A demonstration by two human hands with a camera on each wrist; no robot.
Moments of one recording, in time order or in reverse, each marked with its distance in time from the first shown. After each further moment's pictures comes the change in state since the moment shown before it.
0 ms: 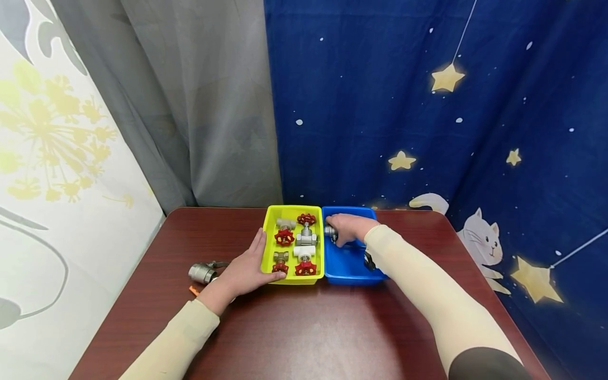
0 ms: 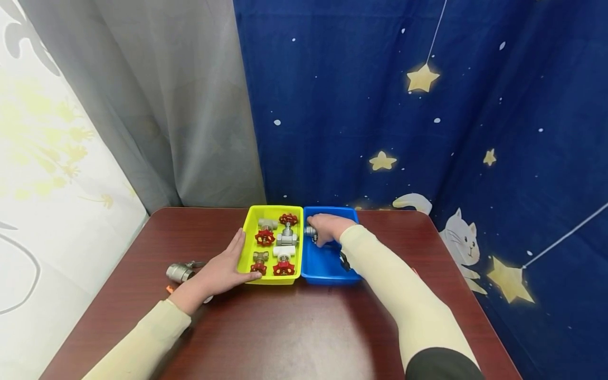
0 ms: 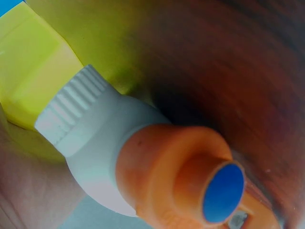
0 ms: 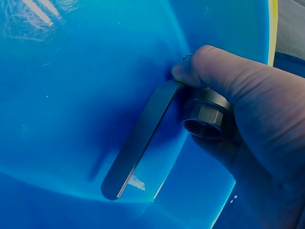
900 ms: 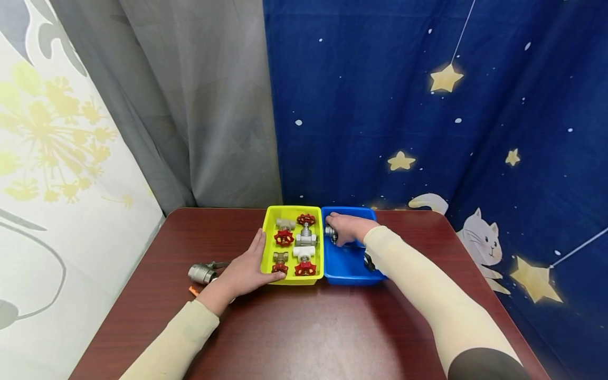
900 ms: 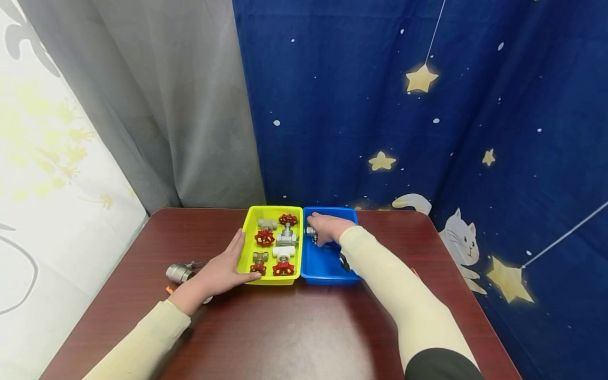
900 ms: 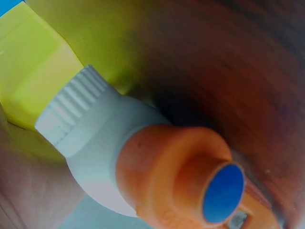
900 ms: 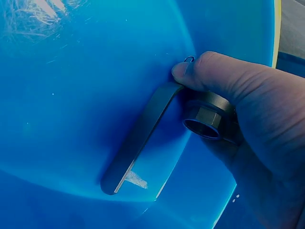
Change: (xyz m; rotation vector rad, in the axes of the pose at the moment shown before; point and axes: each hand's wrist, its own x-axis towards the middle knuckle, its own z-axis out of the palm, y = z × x) left_hand 0.000 -0.001 0.002 -0.024 -0.008 -0.018; right_hand 0.000 0.001 0.002 0.060 -0.007 0.024
